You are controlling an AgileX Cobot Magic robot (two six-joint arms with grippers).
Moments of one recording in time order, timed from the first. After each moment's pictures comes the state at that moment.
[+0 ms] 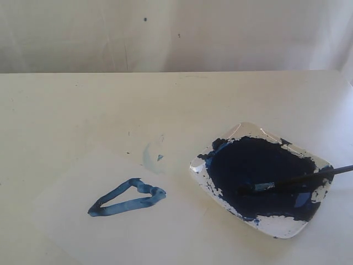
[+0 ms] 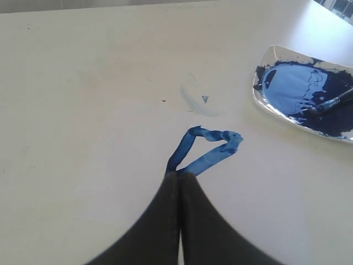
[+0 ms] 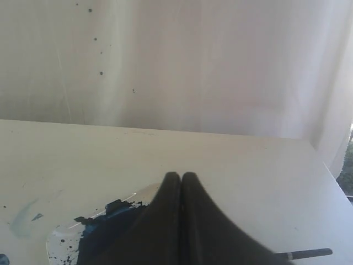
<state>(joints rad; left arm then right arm) -0.13 0.14 -0.31 -0.55 0.74 0.41 0.22 0.02 -0.31 0.19 0.43 -0.21</state>
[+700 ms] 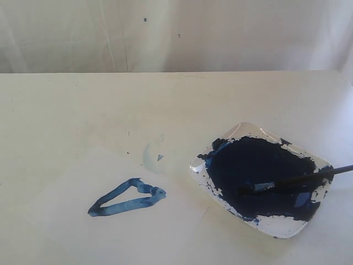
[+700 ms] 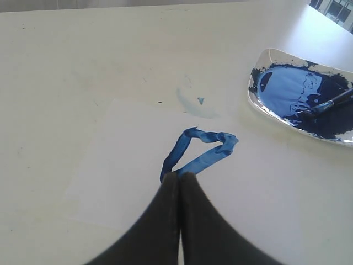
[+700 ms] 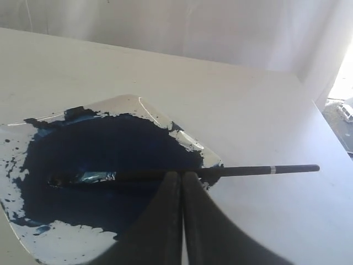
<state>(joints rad) -0.13 0.14 -0.31 -0.57 0.74 0.41 0.22 0.01 0.00 0.05 0.30 -0.21</state>
